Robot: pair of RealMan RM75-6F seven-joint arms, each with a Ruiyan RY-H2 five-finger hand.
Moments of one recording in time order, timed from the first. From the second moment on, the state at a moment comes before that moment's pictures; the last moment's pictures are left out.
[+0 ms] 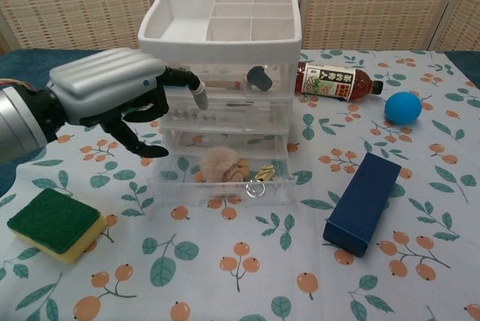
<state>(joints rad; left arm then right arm) -0.72 -1.54 -0.08 -1.48 1.59 1.13 0.27 0.01 -1.06 0.04 -1.57 -1.59 1.60 0.19</state>
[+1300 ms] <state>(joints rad) -0.92 -1.75 -0.03 -1.05 1.73 0.98 0.40 0.01 -1.06 0.05 -1.57 -1.57 1.58 0.19</state>
